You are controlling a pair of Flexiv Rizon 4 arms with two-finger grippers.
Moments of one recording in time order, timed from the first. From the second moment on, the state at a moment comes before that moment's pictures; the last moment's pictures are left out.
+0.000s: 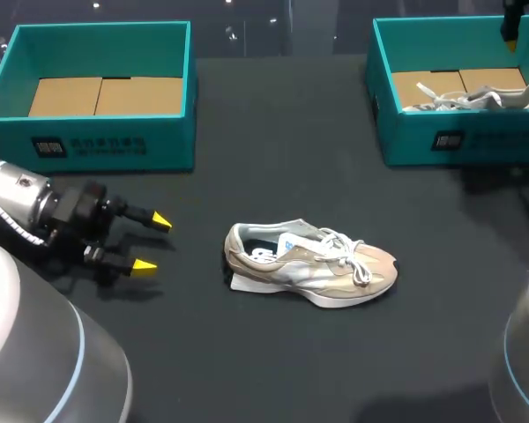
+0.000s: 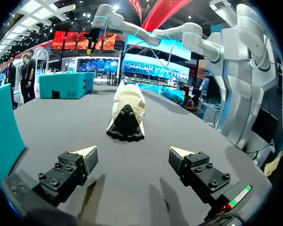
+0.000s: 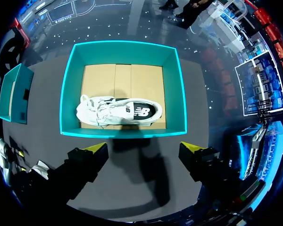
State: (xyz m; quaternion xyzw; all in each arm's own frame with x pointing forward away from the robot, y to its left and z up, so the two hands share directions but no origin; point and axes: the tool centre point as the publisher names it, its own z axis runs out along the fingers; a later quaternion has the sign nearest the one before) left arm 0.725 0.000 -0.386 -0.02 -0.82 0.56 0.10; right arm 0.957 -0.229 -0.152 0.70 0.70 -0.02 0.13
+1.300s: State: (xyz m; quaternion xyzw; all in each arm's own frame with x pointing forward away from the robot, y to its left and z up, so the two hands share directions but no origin) left arm 0.725 -0.060 -0.402 0.02 -0.81 0.59 0.05; right arm 0.957 -0.229 -0.152 0.70 0.70 -0.02 0.13
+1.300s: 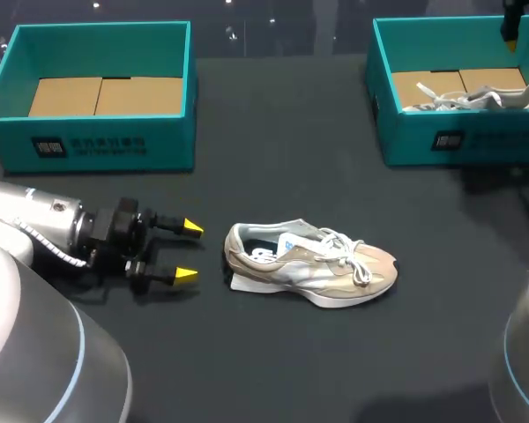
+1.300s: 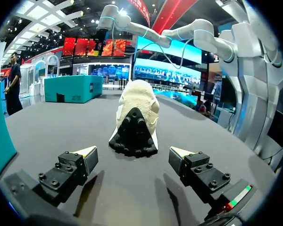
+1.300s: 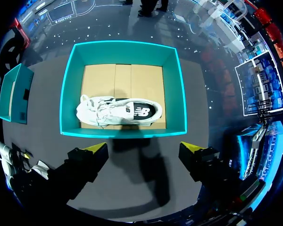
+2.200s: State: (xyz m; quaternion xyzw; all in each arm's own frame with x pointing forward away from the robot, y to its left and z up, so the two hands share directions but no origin) left arm 0.715 -0.106 -0.406 0.02 -0.81 0.58 0.02; right arm 0.957 -0.229 -0.152 0.70 0.70 -0.02 0.13
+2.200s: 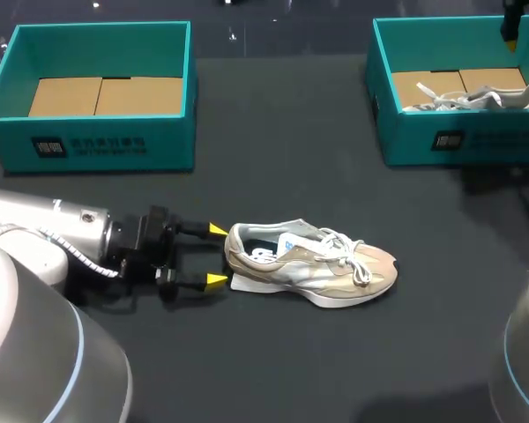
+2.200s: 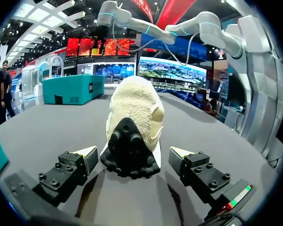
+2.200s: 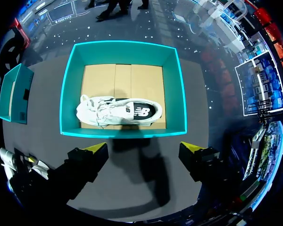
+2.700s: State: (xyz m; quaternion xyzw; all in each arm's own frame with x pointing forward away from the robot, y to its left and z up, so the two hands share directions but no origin) left arm 0.714 -0.131 -0.411 0.01 -0.81 0.58 0.03; right arm 0.957 -0.229 -0.152 0.70 0.70 -0.02 0.13
